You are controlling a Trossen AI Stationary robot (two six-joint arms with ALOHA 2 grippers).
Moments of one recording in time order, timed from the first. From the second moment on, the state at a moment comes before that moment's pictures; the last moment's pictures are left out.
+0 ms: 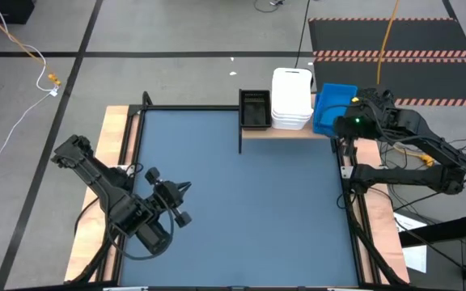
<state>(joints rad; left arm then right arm) -0.71 1.54 1.48 -1.36 -1.07 -1.15 -0.45 0.83 1.19 -1.36 0.36 -0.44</state>
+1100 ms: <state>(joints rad) -0.71 1.54 1.48 -1.36 -1.07 -1.16 -0.45 0.77 1.19 -1.31 0.45 -0.52</state>
